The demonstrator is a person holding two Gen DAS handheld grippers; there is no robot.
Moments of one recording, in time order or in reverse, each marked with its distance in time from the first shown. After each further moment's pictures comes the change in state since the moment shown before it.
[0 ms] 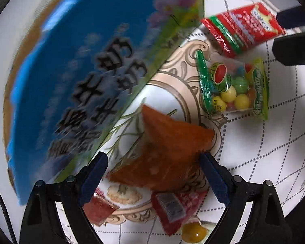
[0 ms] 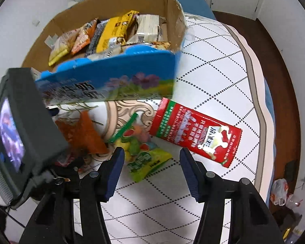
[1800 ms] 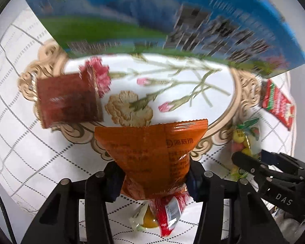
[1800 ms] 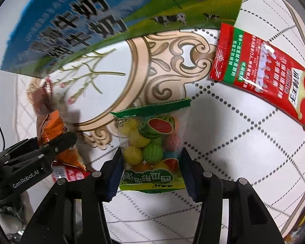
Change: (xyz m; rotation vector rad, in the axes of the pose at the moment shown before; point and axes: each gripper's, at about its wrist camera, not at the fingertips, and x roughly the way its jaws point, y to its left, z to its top) left arm -0.005 0.046 -0.041 -0.867 0.052 -0.343; right arm 0.077 0.041 -0.043 0.090 0.203 0.189
